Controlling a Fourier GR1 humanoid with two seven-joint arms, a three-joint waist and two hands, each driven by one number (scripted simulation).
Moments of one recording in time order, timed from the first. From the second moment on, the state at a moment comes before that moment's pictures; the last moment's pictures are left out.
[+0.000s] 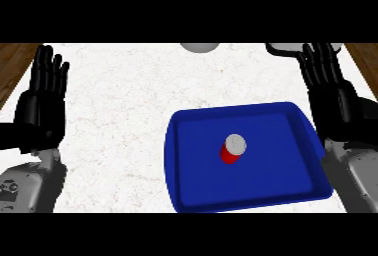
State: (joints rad) left arm -0.28 0.24 0.01 -1.66 0.11 0.31 0.04; right arm -0.37 -0.39 0.16 -1.54 -0.44 -0.17 -0.21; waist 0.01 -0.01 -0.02
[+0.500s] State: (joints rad) left arm -0.28 0.24 0.00 -1.62 0.15 0.23 0.06; right arm -0.49 -0.64 0.17 -1.37 -0.36 0.22 -0.28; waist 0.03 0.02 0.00
